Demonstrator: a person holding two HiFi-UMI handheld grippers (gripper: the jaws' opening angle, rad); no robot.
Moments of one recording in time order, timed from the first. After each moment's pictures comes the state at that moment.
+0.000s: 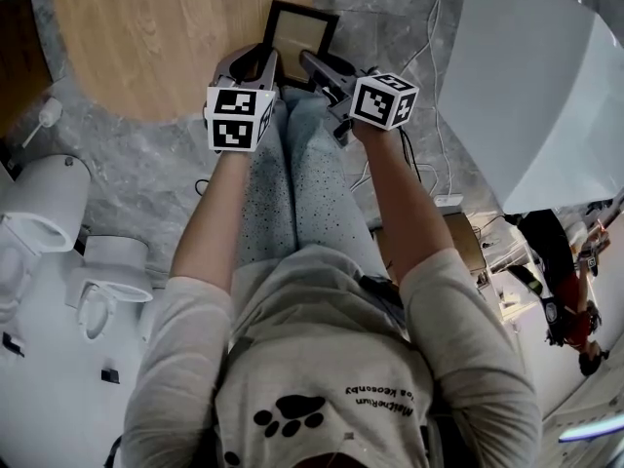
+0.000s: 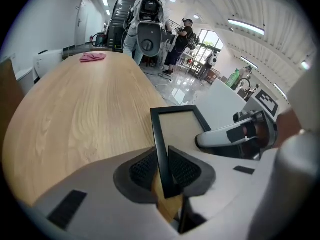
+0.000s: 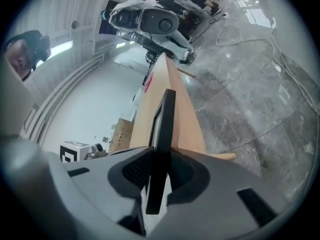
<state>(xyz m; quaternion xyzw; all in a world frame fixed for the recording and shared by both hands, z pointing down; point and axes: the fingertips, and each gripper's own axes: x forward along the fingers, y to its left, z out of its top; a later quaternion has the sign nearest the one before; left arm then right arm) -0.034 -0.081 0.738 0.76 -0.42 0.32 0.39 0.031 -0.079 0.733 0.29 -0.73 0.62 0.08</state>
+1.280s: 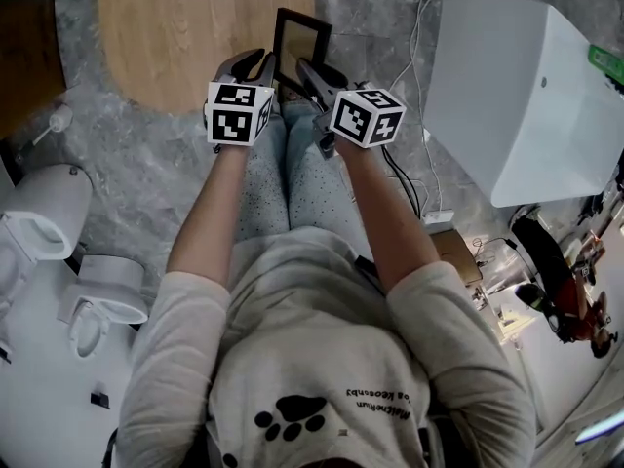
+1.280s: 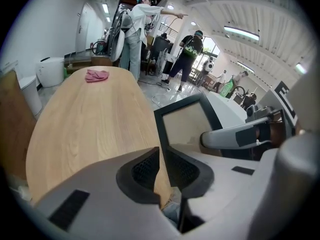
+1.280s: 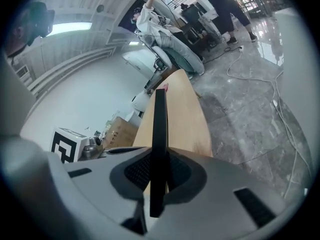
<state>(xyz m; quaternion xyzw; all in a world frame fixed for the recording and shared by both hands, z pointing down) -0.051 -0.091 0.652 0.77 -0.43 0.29 0.37 0.008 -0.086 0.627 0.37 -0.77 0.52 0.12</state>
